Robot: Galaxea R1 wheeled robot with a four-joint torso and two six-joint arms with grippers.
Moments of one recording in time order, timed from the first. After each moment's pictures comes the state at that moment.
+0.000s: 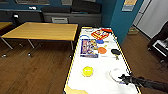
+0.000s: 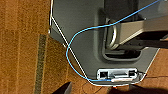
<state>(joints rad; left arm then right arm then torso) 1.51 2.94 -2.64 -0.03 -0.17 -0.08 -0.52 2.45 -2.10 0.72 -0.12 0.20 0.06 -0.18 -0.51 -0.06</state>
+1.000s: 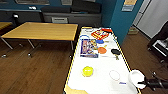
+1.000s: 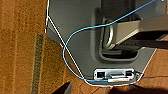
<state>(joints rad) 1.51 2.95 -2.64 -0.03 -0.17 -0.07 -0.45 1.92 -1.64 0.66 -0.41 0.11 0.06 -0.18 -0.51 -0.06</state>
